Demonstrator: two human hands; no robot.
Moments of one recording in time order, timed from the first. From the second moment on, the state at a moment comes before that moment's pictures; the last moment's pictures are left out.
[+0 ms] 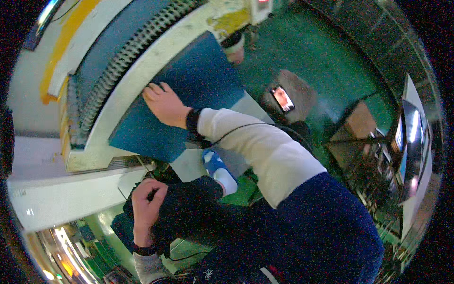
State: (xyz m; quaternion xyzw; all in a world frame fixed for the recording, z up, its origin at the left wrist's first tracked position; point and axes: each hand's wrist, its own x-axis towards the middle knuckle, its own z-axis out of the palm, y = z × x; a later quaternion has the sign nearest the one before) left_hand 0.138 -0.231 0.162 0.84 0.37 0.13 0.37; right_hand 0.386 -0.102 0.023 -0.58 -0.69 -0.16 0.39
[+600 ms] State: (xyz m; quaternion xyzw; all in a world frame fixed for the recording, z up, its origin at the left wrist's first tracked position) left_hand 0.141 -0.235 0.159 0.83 0.39 0.12 0.38; right_hand 0.385 -0.129 0.027 -0.59 -0.69 -0.15 0.39
